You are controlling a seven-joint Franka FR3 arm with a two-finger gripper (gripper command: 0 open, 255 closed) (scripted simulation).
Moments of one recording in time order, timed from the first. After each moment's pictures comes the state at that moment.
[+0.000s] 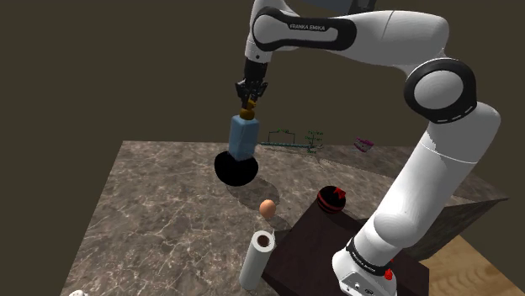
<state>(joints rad) -0.16 0.10 0.18 -1.65 -0.03 1.75 0.17</state>
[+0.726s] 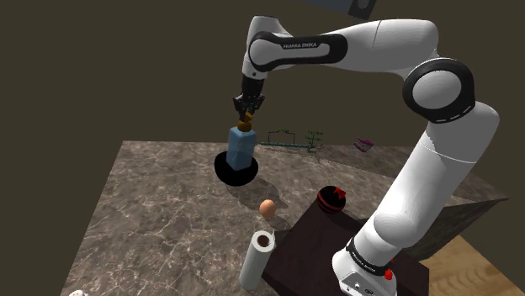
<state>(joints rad) -0.16 0.10 0.18 -1.77 -0.03 1.89 0.17</state>
